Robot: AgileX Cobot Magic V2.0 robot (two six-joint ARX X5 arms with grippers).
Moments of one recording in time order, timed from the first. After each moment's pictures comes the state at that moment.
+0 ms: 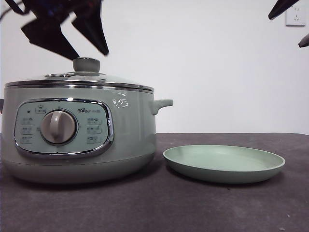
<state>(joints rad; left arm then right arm) -0.42 1.35 1.15 -0.46 0.10 0.01 0.08 0.82 0.76 -0.44 -0.50 0.19</state>
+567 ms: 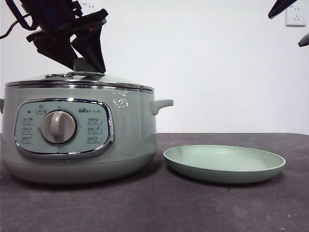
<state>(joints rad) -0.45 1.41 1.15 -0.46 0.02 0.04 0.08 0.82 0.76 -0.43 -0.50 0.21</state>
